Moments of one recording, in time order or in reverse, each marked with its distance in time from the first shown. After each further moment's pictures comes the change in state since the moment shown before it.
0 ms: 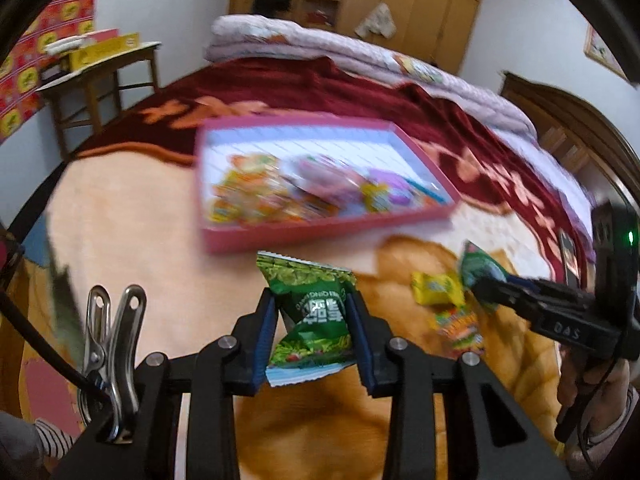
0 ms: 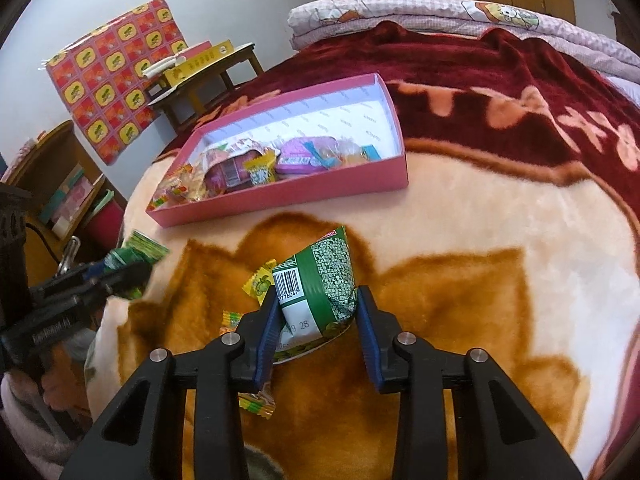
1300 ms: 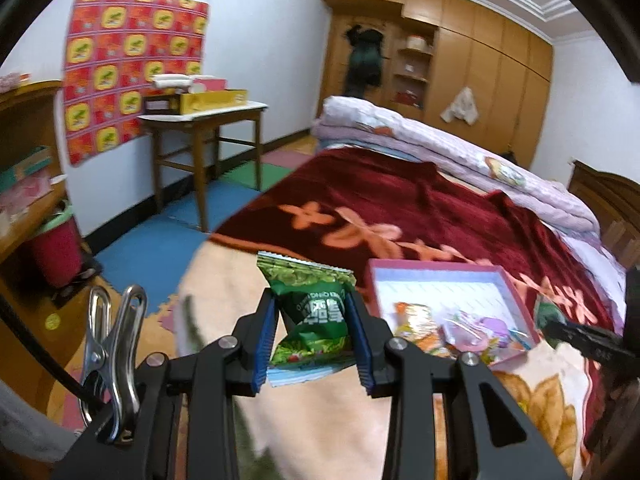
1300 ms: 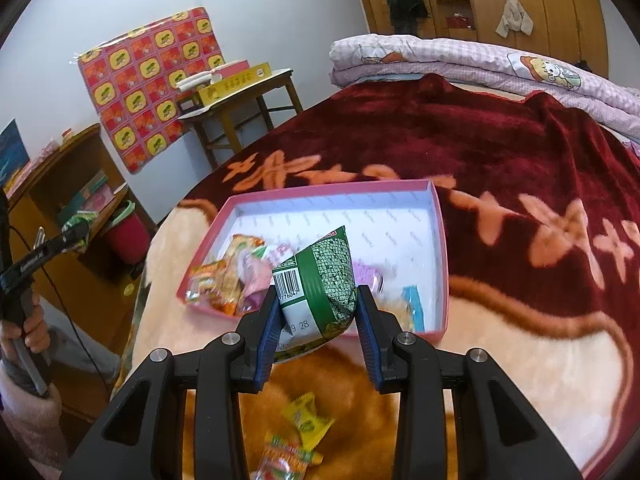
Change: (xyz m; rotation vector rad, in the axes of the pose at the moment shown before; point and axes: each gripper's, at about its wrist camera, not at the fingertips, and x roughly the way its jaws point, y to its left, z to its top) left arm -0.074 0.111 0.071 -0.159 -0.258 0.222; right arm 0.005 0.026 0.101 -0.118 -0.090 0.054
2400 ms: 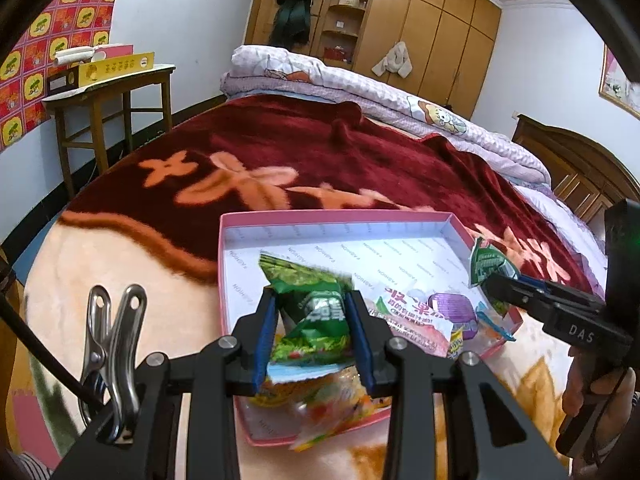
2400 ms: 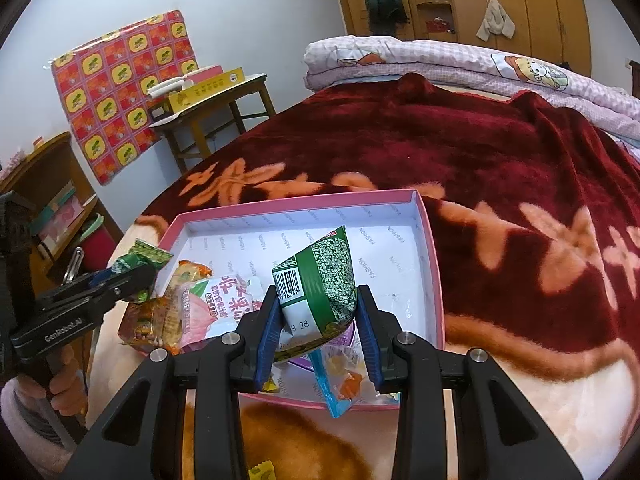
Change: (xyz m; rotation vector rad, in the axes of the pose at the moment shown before) left arm 0.121 -0.094 -0.025 0.098 0.135 -0.232; right arm 0.053 -0.018 0.013 0.022 -0.030 -0.073
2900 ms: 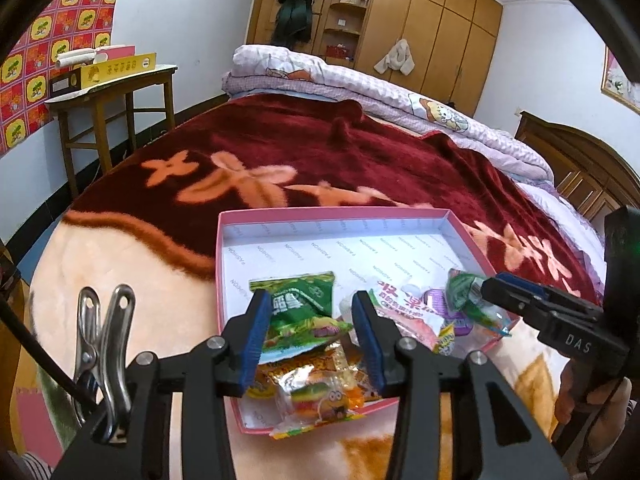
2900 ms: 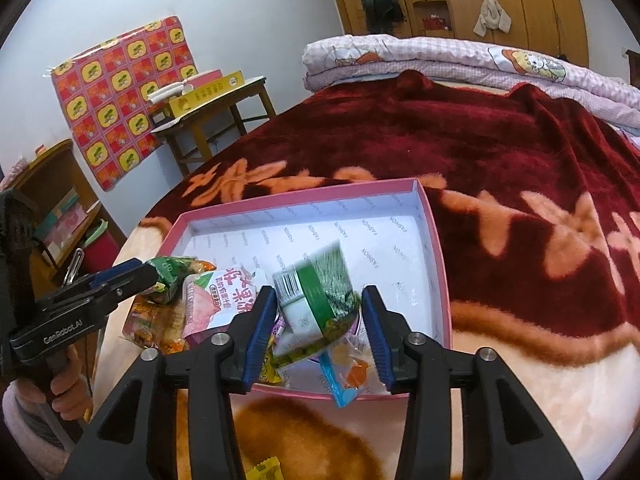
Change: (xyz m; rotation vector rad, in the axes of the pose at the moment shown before) left arm -0.007 -0.007 -0.001 0.002 0.005 0.016; right arm -0.003 -0.001 -0.009 0.018 -0.024 0.008
